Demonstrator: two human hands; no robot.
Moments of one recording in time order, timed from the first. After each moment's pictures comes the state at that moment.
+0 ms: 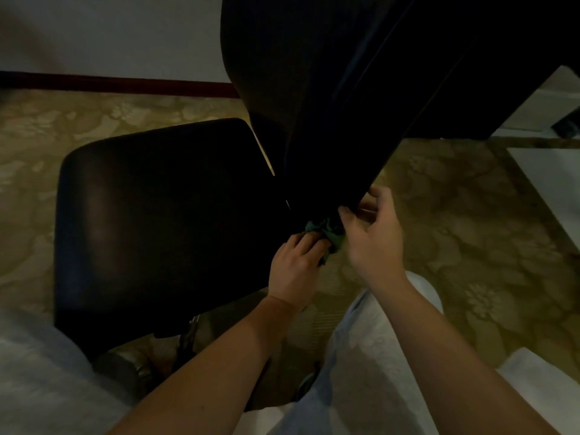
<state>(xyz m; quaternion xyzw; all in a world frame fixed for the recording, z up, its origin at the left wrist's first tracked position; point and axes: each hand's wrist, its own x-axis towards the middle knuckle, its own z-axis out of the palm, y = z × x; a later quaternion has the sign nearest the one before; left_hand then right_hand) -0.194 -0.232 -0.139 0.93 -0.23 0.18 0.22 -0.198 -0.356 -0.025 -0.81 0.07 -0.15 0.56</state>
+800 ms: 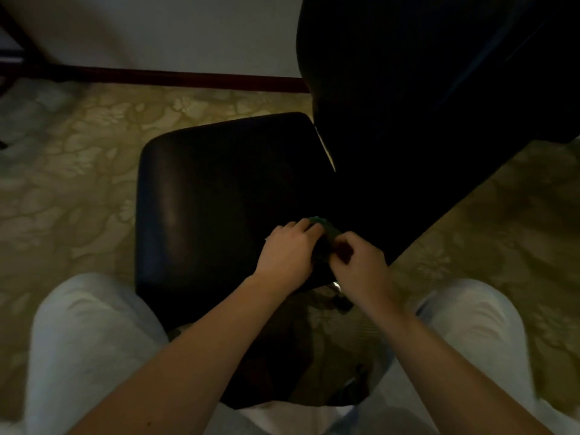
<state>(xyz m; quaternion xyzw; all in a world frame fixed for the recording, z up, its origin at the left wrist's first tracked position) -0.182 -0.101 -0.091 0.96 -0.20 -0.01 0.18 -0.209 -0.256 -0.085 -0.93 0.02 0.03 0.38</state>
